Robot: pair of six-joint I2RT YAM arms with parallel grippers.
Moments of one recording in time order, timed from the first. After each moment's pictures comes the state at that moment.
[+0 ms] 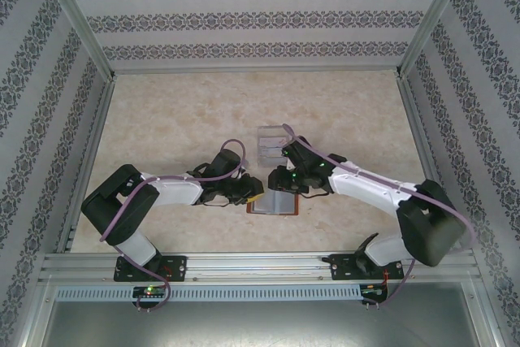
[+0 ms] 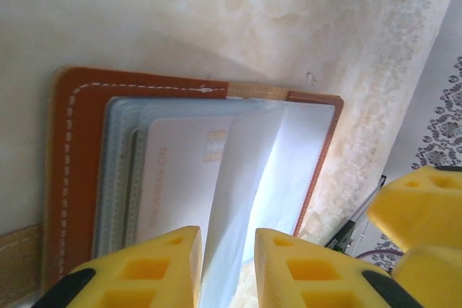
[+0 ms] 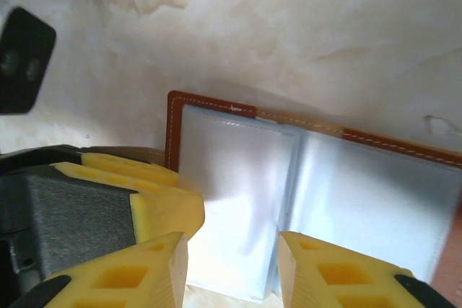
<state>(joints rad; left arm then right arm) -0.69 1.63 0.66 0.16 0.50 -1.16 0.68 1.40 0.80 -0.45 -0.27 0.80</state>
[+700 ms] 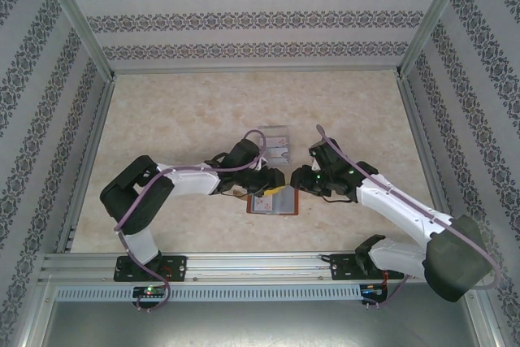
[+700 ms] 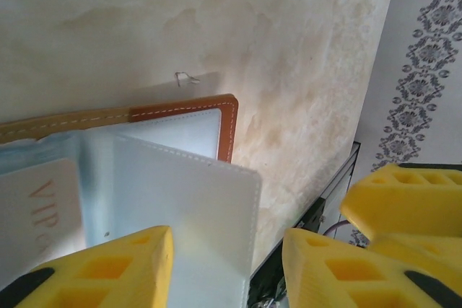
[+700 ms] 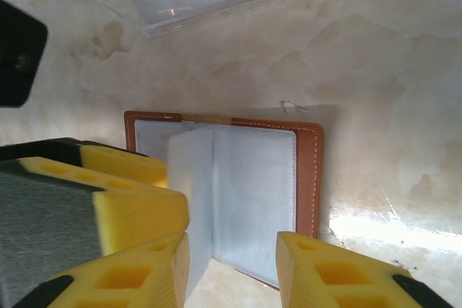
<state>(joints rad) -0.76 1.77 0.89 0.13 0.57 -1.11 0.54 1.15 0.70 -0.56 -0.25 0.80</state>
